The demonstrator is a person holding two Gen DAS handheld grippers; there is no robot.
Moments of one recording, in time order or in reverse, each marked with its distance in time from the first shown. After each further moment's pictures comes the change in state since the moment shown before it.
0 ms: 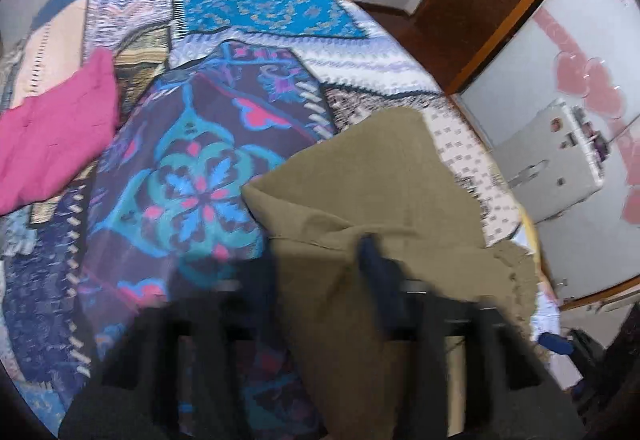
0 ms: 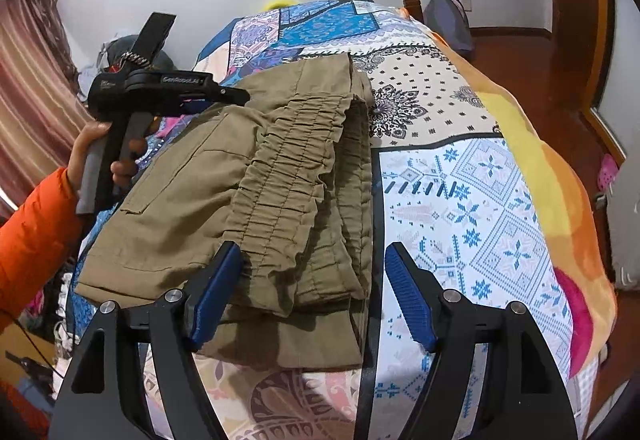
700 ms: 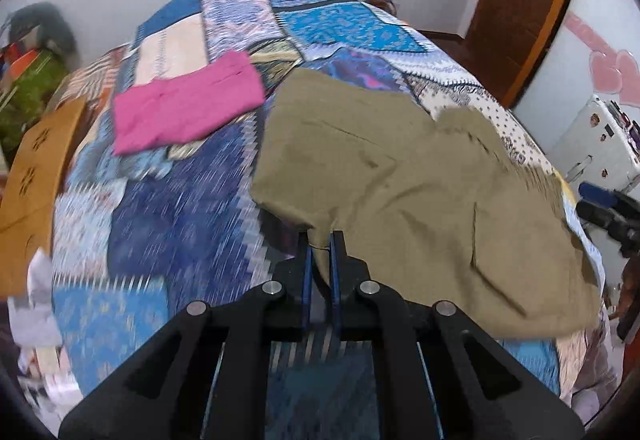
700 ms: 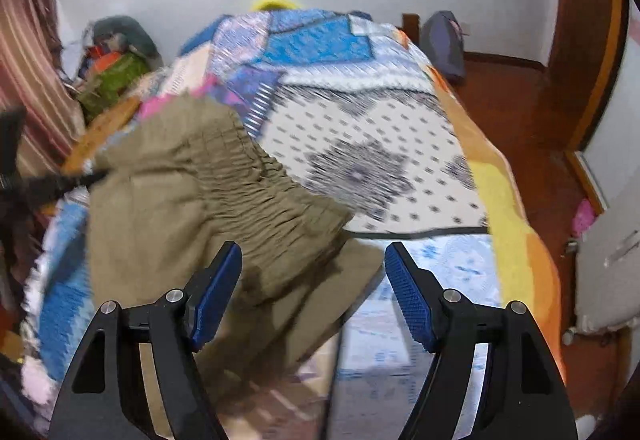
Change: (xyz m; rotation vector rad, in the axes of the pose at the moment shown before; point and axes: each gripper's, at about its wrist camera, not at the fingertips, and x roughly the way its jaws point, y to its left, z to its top) left arm -0.111 0.029 -0.121 -0.011 -0.138 0.289; right arm 0.008 0.012 0.062 -0.083 -0.016 -0.062
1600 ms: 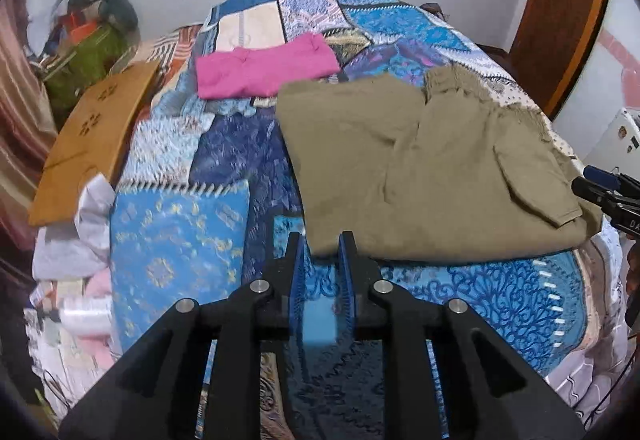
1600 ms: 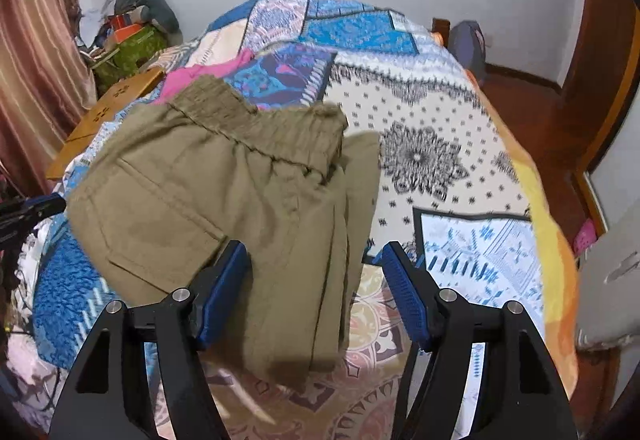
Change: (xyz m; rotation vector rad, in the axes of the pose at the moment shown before) left arm -0.067 0.025 -0.073 -0.096 -0.029 0.141; right arm 0.008 0.047 -0.019 -0.115 0.014 -0.034
